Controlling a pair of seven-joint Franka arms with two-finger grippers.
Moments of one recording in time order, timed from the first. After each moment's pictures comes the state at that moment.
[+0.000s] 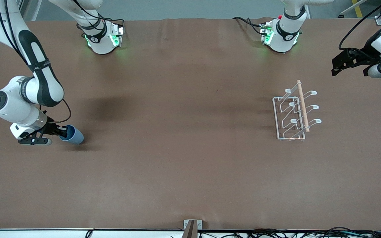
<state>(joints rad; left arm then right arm) -0.05 -0.05 -0.06 -1.55 0.01 1.46 -0.08 -0.17 0.34 0.03 -2.09 0.05 2.48 -0.17</state>
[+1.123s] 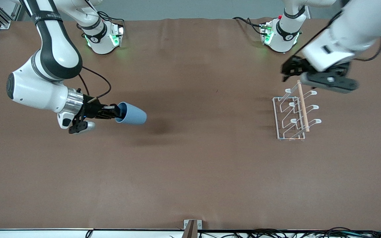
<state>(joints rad) -0.30 0.05 -0.08 -1.54 -0.07 1.60 -0.08 0.15 0.16 0.09 -1.94 0.80 2.09 -0.17</state>
